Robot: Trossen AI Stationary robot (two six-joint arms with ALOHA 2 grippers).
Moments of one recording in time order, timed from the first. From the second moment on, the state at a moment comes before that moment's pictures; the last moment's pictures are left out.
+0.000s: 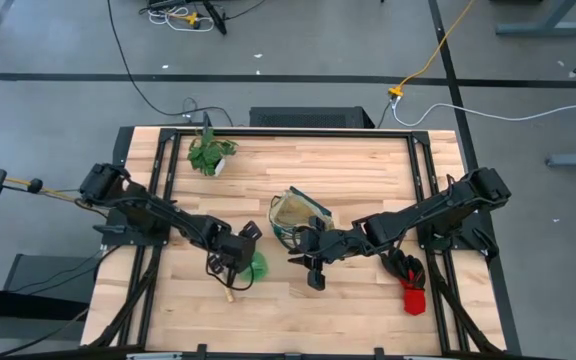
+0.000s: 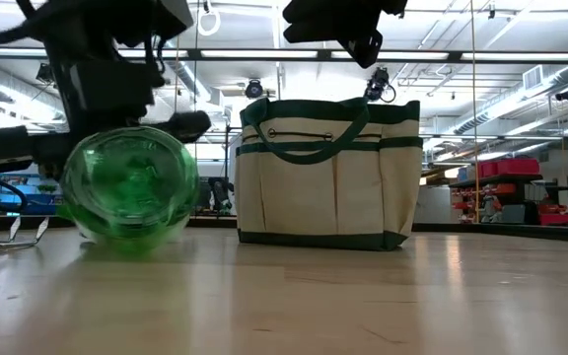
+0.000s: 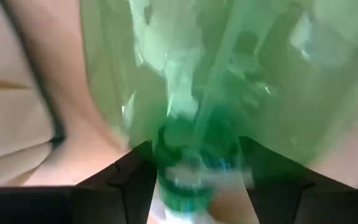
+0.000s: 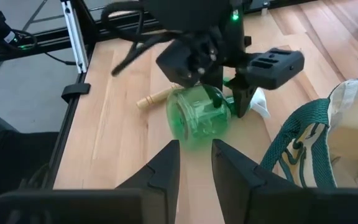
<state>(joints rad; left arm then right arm) -0.33 1.60 0.81 -0.40 -0.17 0.63 0.35 1.63 1.15 -0.10 0.19 0.36</state>
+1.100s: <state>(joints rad) -0.41 1.53 0.97 -0.75 -0.48 0.32 0.35 1.63 1.15 -0.09 0.25 0.36</state>
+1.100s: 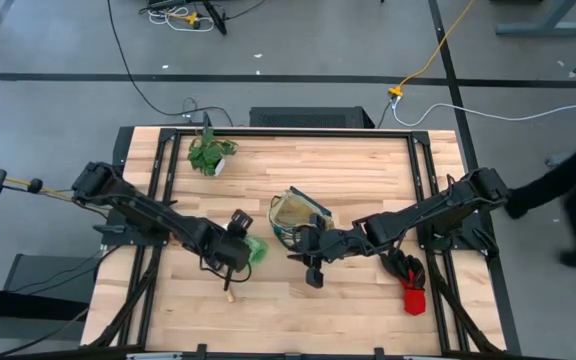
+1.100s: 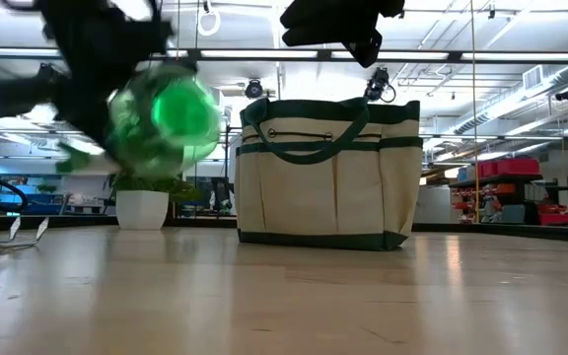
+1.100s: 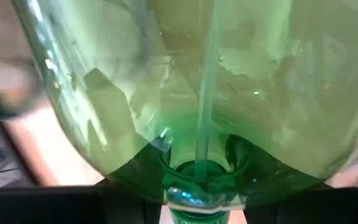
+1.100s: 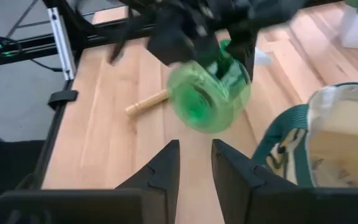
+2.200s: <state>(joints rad) -0.16 1.53 1.32 -0.52 -0.43 0.49 0.35 1.30 1.15 -0.35 0.41 0.33</state>
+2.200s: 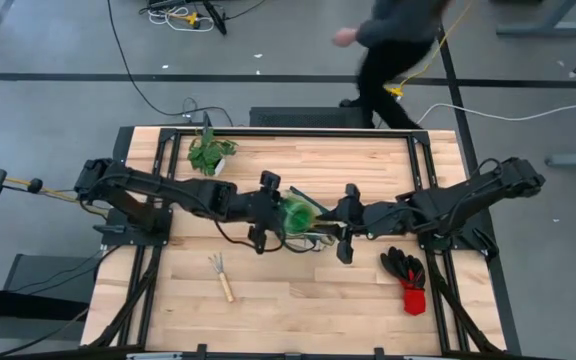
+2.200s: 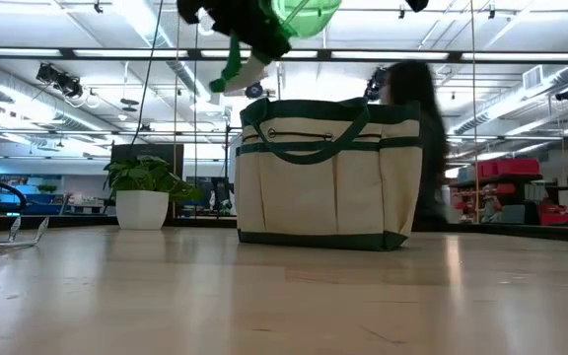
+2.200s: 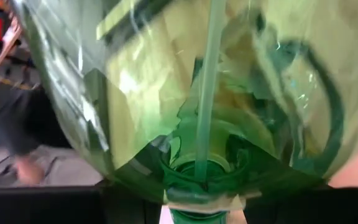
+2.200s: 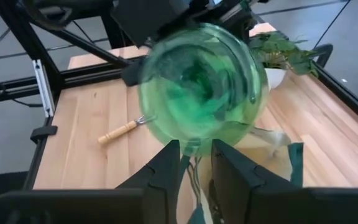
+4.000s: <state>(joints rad) 0.00 1.72 1.32 -0.44 -0.14 0.46 0.35 1.26 1.15 -0.36 0.45 0.30</state>
